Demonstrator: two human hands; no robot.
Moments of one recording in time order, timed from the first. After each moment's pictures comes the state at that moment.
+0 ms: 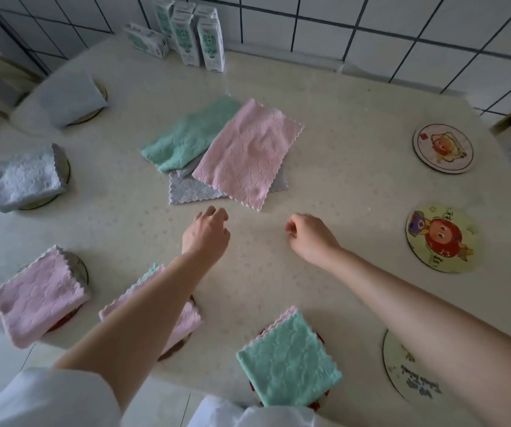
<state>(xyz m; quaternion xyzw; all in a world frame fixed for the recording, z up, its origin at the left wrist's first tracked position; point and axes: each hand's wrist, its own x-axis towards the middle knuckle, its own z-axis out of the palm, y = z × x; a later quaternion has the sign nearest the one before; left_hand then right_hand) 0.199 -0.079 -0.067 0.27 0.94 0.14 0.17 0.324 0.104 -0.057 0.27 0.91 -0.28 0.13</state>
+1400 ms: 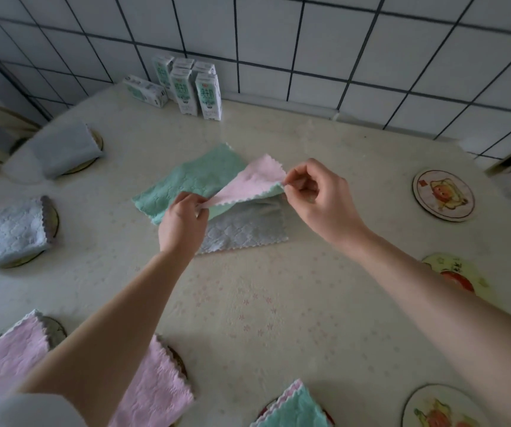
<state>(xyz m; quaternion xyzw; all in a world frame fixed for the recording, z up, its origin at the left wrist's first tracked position) 0.087 -0.036 -0.037 0.22 0.93 0.31 0.02 0.233 0.154 0.054 0.16 0.85 -0.45 -0.23</state>
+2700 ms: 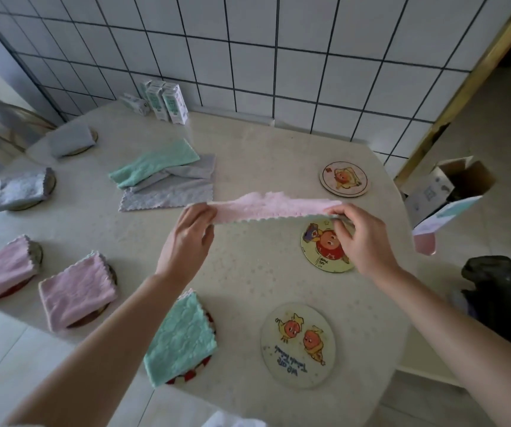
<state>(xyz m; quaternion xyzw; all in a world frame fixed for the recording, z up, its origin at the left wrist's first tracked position) 0.399 0.023 0.044 0.41 0.85 0.29 -0.14 0.572 0.294 0.067 0.11 0.91 -0.29 -0.28</state>
